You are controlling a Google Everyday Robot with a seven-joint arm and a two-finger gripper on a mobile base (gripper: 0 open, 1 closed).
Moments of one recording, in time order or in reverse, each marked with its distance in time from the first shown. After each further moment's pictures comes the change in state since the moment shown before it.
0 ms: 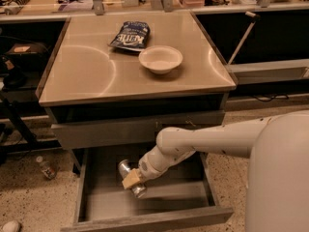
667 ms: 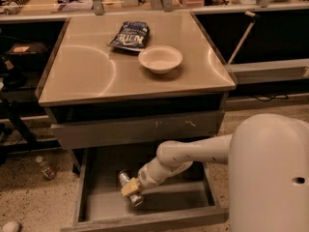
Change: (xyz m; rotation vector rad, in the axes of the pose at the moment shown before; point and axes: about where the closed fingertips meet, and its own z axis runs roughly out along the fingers) arm 0.011 -0.031 0.075 -0.093 0.004 0.099
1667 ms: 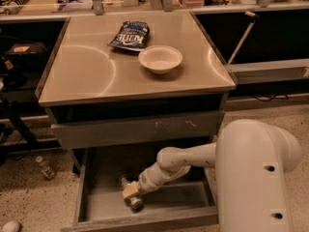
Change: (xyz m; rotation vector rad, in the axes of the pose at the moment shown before) arm -0.002 -0.036 0.046 -0.035 0.007 0.072
